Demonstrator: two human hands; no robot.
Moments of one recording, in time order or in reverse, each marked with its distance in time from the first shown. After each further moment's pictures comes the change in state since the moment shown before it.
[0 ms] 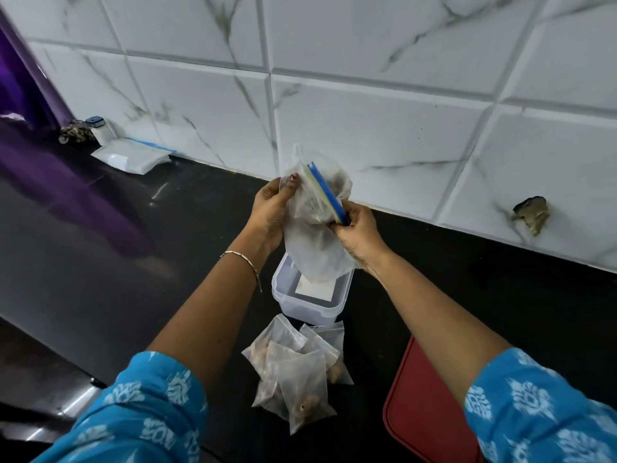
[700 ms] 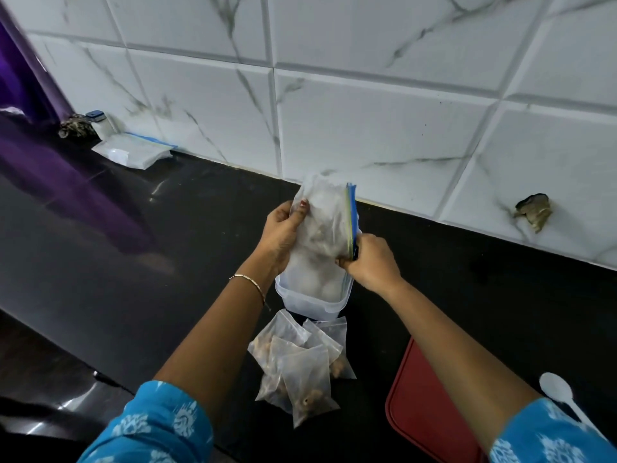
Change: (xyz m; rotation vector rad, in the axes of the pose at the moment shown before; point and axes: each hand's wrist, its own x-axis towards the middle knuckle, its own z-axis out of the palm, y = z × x) left_hand -0.031 -0.026 -0.005 0.196 0.031 -0.075; right_hand -0.044 0.020 -0.012 -0.678 -0.044 0.013
